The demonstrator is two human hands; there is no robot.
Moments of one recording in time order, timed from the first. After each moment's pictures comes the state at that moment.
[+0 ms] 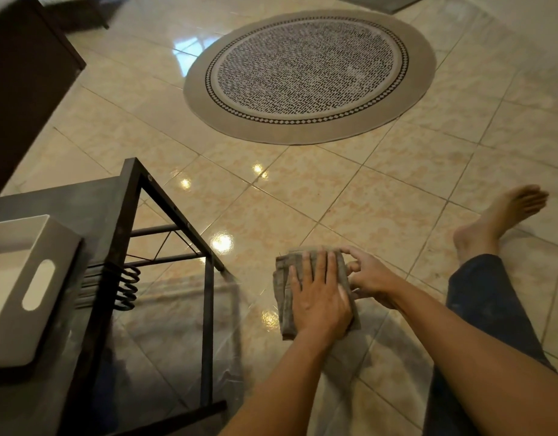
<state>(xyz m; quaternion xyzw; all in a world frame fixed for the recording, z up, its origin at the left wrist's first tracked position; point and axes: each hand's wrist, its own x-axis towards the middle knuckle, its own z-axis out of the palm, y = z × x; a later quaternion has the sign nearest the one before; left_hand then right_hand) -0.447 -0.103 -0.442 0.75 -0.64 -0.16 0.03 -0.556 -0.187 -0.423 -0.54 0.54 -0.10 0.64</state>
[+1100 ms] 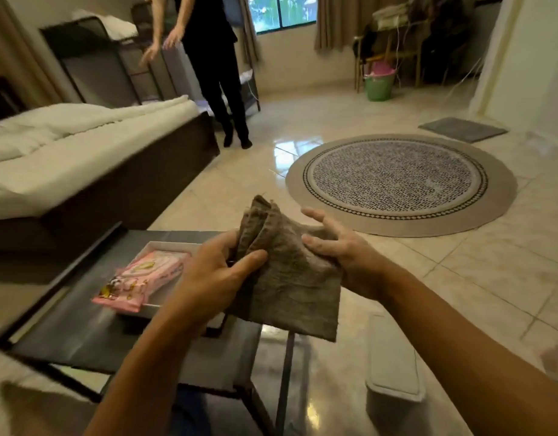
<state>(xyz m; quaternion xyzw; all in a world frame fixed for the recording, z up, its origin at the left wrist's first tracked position) -0.246 0.079 -0.076 0.70 -0.49 -0.26 0.46 -0.393 -0.097 -0.136 -0.56 0.16 -0.21 0.79</state>
